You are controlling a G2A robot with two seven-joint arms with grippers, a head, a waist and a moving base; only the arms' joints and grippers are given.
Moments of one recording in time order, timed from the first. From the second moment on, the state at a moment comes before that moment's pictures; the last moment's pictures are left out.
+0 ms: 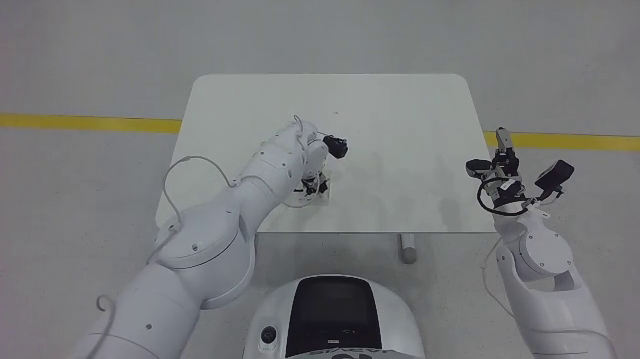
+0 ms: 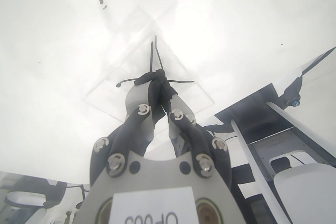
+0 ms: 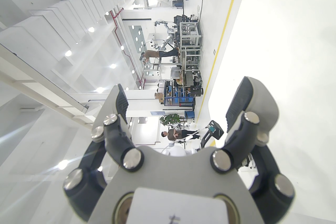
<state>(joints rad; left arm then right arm) 0.44 -1.73 -0.17 -0.26 0.49 -0.34 -1.00 -1.73 -1.15 1.60 -1.80 0.42 0.00 0.00</state>
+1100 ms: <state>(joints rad) 0.46 -1.73 -0.17 -0.26 0.48 -0.34 -1.01 -1.73 -1.15 1.60 -1.80 0.42 0.00 0.00</state>
